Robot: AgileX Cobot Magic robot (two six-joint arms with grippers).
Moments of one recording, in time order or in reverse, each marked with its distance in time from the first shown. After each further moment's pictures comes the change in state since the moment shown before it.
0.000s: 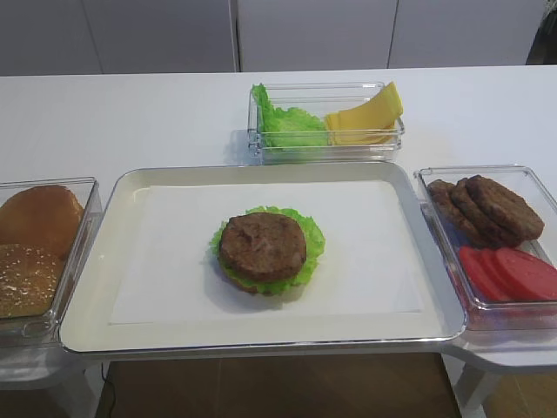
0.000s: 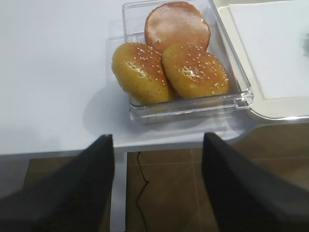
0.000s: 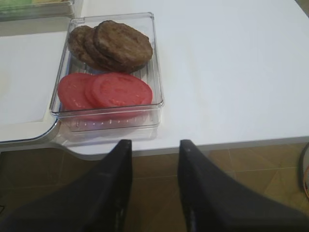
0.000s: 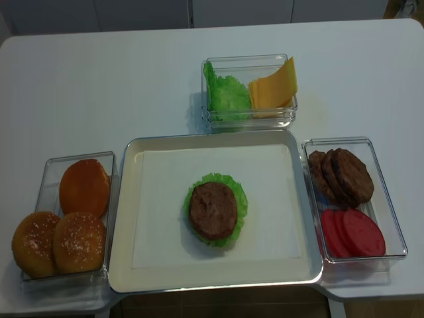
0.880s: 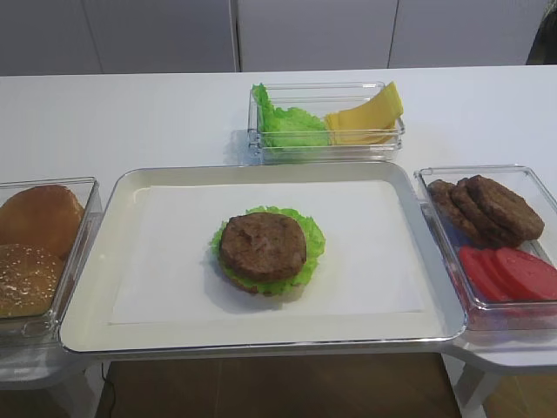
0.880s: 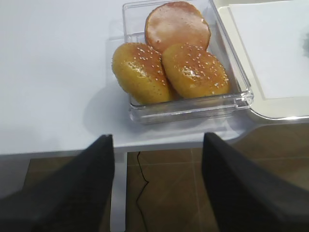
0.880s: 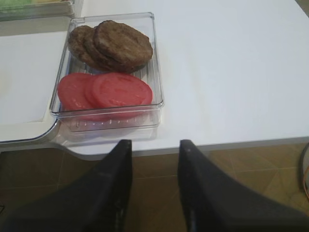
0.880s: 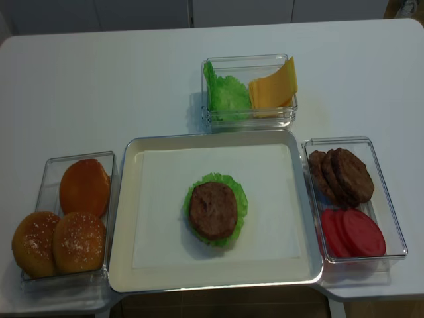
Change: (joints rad) left arm 0.000 0.000 0.000 0.000 0.000 0.000; right arm 0.000 0.000 0.000 0.000 0.000 0.000
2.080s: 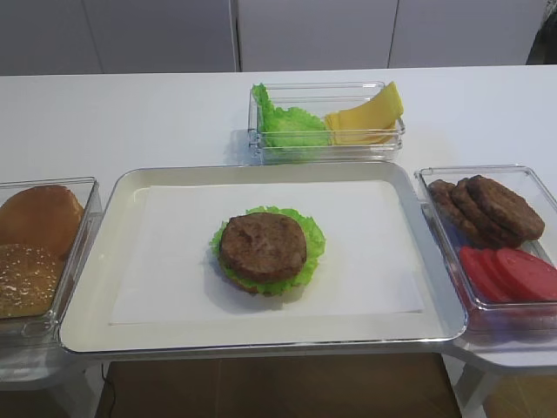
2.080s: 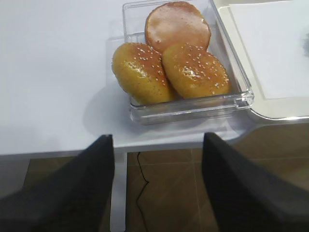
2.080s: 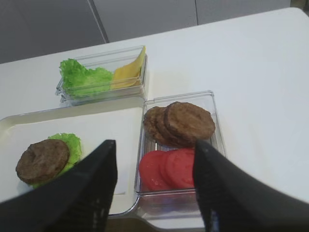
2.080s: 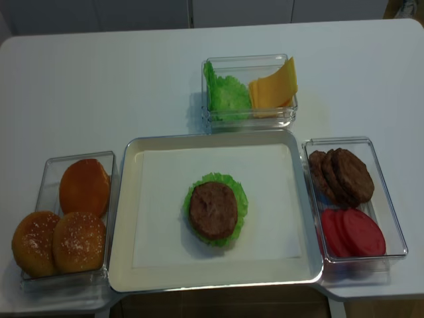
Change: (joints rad) left arm 0.000 0.000 0.000 0.000 0.000 0.000; right arm 0.000 0.214 -0.196 0.204 -0.176 0.017
